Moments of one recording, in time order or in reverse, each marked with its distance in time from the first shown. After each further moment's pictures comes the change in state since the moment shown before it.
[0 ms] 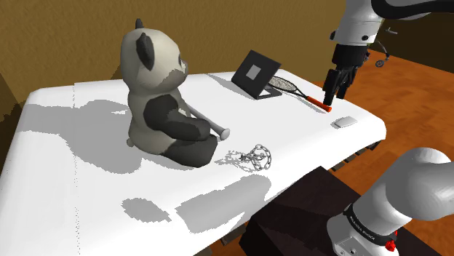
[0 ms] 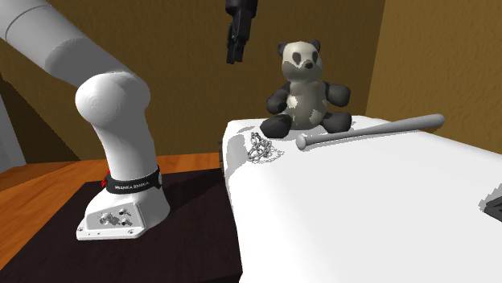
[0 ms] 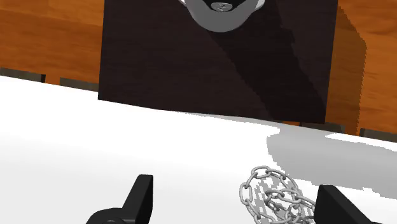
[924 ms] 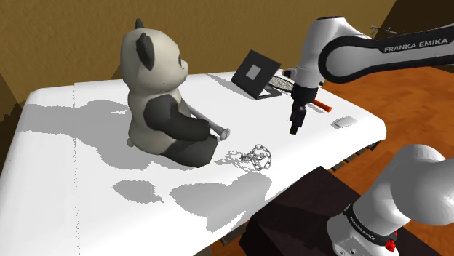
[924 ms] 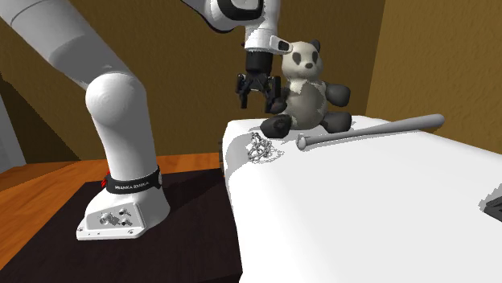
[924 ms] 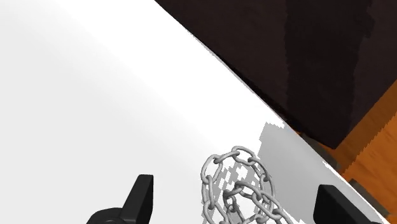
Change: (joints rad) arm 0.175 0.172 -0.065 -0.241 -0.034 0.502 -0.444
